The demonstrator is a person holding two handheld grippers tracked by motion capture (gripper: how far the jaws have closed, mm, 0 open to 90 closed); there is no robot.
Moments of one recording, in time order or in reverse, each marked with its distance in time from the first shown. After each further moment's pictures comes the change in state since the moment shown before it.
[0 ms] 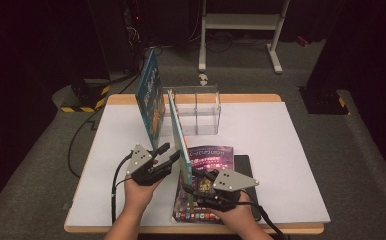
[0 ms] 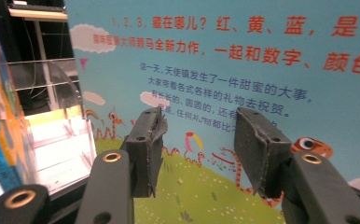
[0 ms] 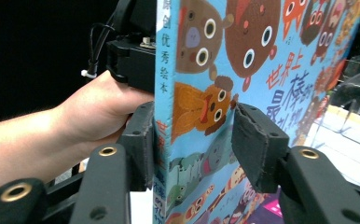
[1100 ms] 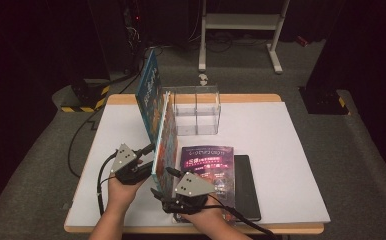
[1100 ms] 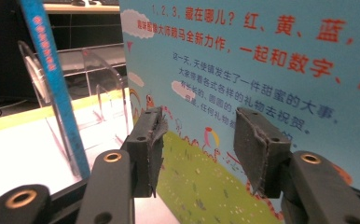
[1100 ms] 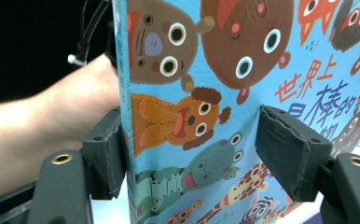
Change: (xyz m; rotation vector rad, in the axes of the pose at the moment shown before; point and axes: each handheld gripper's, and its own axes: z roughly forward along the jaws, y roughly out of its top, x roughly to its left) left arm 0.034 0.009 -0.022 0.042 0.031 0.034; right arm 0.041 -0.001 0.065 0.039 -0.074 -0.063
